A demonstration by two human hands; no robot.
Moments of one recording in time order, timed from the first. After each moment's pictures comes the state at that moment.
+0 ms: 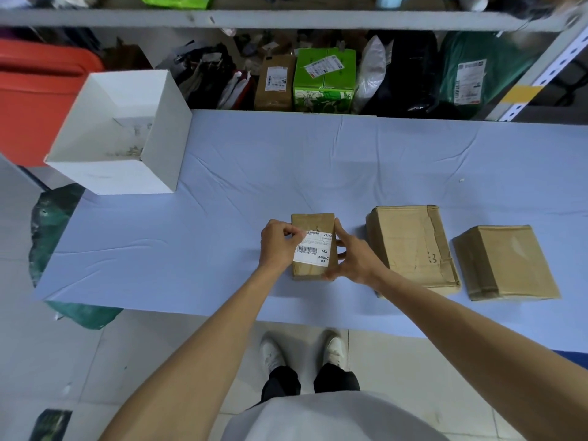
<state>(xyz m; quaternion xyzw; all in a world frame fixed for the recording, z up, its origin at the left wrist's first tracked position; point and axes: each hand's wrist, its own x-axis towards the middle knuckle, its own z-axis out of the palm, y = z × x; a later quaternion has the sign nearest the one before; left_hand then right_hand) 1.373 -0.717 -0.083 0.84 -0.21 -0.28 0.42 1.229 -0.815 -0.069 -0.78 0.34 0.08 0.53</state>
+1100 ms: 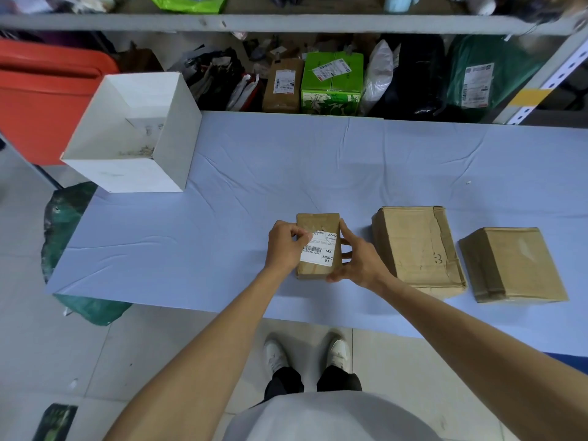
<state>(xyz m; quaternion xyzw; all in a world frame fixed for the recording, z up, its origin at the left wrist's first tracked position) 1.366 -0.709 -0.075 0.83 -0.23 -0.29 0.41 1.225 -0.807 -0.081 -0.76 0.36 0.04 0.55</state>
